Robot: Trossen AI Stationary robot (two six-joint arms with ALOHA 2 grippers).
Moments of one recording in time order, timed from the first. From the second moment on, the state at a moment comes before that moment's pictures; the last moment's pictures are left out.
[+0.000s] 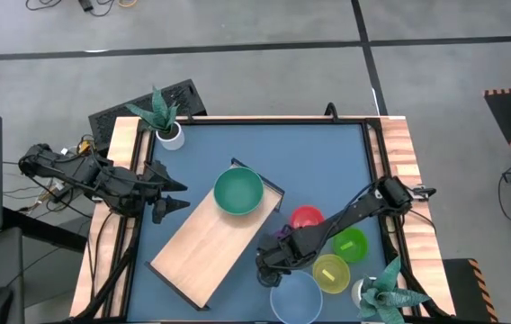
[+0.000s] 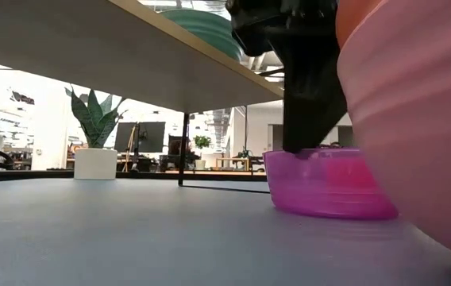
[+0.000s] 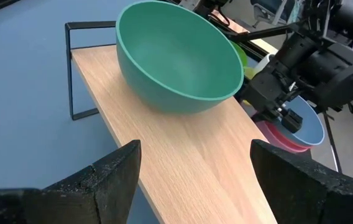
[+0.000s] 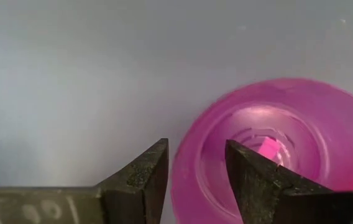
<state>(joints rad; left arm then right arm) -0.32 0.67 0.84 -0.65 -0.32 -0.69 0.45 2.05 1.58 -0.79 0.12 0.90</state>
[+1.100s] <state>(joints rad) -0.32 0.67 0.84 -0.65 -0.32 -0.67 0.38 2.05 1.58 -0.81 0.07 0.84</state>
